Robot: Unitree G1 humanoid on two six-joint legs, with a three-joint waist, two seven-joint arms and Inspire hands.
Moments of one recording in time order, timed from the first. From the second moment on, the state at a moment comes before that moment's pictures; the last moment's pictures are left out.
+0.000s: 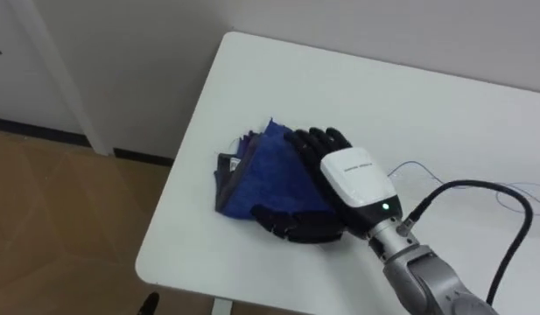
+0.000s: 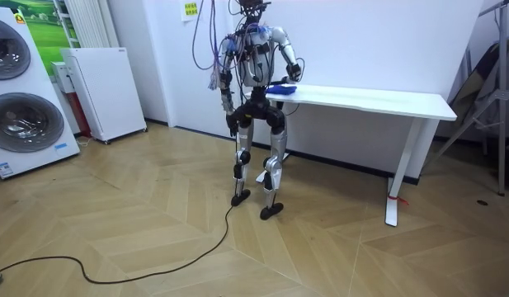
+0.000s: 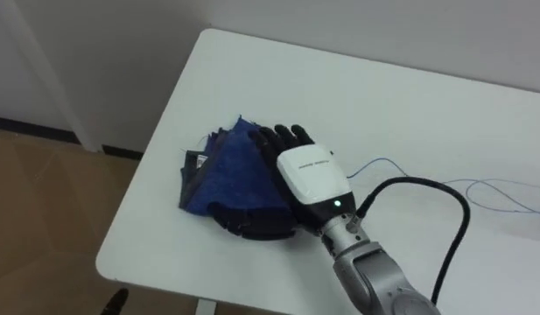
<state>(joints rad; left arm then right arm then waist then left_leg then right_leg) 0.23 0.27 -0.06 0.93 0.01 -0.06 -0.05 0.05 -0.43 0.41 0.10 -1.04 -0.13 -0.22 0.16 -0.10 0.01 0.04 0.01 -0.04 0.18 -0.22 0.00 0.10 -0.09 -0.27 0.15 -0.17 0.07</state>
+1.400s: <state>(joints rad) 0.27 0.25 -0.06 0.90 0.05 -0.07 -0.05 0.08 -0.42 0.36 0.19 -0.99 -0.15 -0.35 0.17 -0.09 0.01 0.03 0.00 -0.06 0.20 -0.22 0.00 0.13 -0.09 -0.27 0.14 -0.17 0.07</state>
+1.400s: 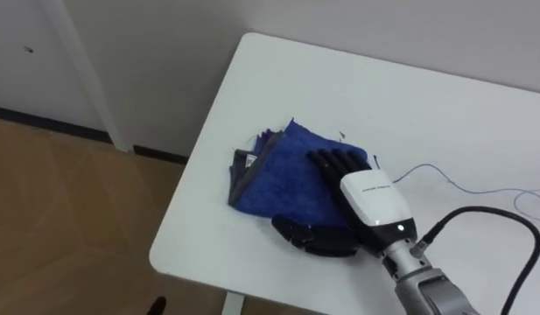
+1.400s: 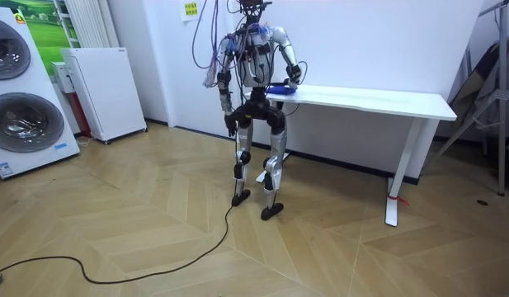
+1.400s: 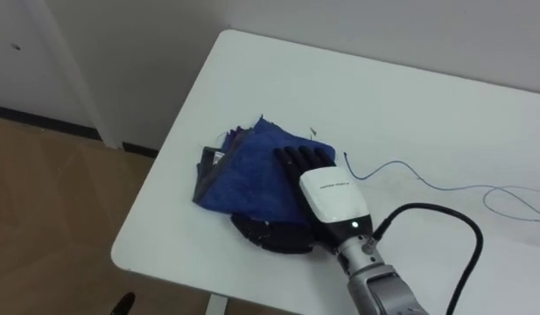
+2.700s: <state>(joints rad) 0.32 0.25 -0.08 0.88 0.17 0.02 -0.08 0.00 -0.39 0.35 0.38 -0.94 -0.09 -0.33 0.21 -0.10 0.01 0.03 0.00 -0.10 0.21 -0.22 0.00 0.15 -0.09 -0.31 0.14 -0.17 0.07</state>
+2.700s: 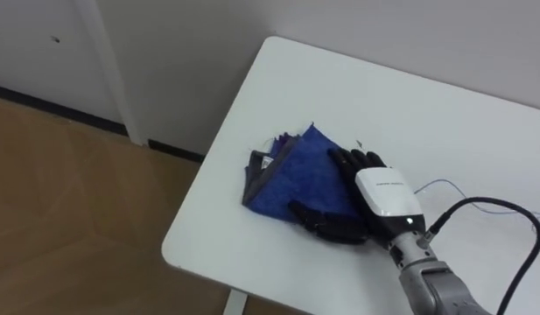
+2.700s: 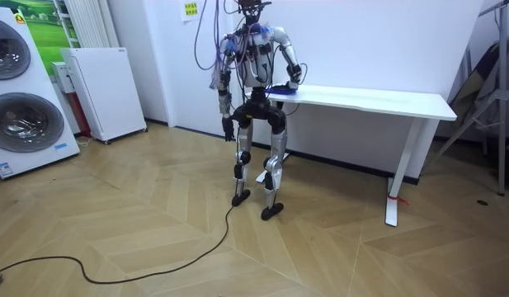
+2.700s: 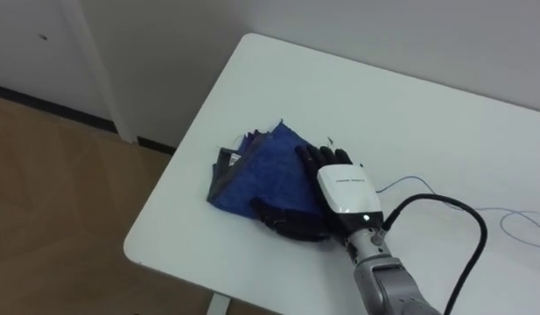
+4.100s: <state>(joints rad) 0.32 0.26 -0.08 0.91 0.24 0.05 -0.08 -0.10 -0.37 0.30 0.53 -0.87 -0.10 -0.44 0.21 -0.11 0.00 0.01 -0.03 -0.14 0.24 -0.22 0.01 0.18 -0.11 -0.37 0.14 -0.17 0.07</state>
